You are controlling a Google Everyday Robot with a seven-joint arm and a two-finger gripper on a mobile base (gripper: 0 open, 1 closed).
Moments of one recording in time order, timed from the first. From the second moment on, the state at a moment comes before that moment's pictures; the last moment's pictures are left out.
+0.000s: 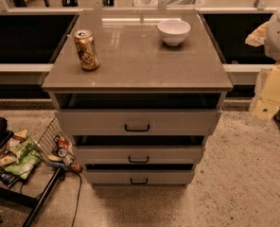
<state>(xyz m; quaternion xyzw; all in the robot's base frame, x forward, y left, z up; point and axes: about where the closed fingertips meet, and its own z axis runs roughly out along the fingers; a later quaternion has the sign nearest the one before) 0.438 -0.217 0.976 -0.60 0.78 -0.03 0.16</state>
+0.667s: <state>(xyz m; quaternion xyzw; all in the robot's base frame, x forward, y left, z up) 0.437 -0.216 0.983 -0.60 0.78 -0.04 0.16</state>
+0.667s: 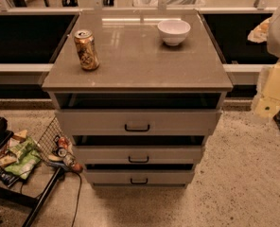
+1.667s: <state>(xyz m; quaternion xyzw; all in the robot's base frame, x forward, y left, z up) 0.466 -0.199 0.889 -0.61 0.77 -0.15 0.08</state>
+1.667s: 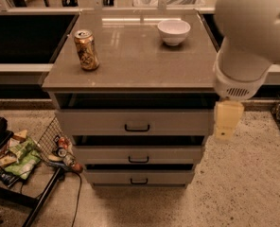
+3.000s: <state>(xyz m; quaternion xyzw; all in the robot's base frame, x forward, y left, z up) 0.511 -0.193 0.718 -0.61 0.78 -0.04 0.11</state>
